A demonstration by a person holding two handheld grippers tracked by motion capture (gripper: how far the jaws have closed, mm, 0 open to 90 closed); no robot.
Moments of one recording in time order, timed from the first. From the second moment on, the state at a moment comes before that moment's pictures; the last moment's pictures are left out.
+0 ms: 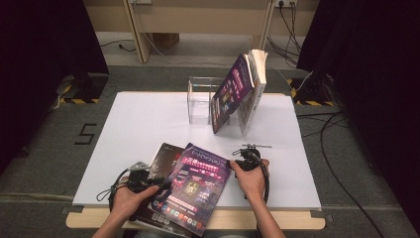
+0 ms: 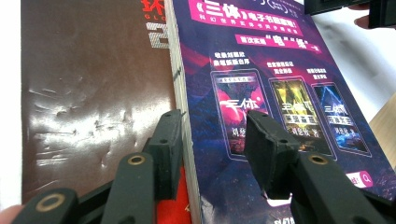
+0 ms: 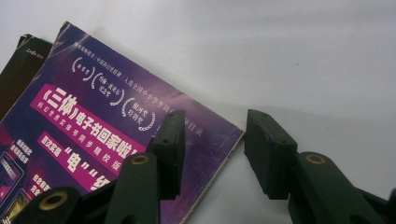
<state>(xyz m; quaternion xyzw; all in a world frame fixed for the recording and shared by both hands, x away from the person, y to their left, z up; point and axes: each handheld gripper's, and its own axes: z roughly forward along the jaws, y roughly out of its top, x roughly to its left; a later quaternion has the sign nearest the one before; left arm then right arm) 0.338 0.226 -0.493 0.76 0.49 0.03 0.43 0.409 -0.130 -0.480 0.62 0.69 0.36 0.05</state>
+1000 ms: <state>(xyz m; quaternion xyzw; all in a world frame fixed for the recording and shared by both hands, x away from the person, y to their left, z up) 0.335 0.223 -0.492 0.76 0.49 0.03 0.42 0.424 -0.118 -0.480 0.62 0.69 0.36 0.06</state>
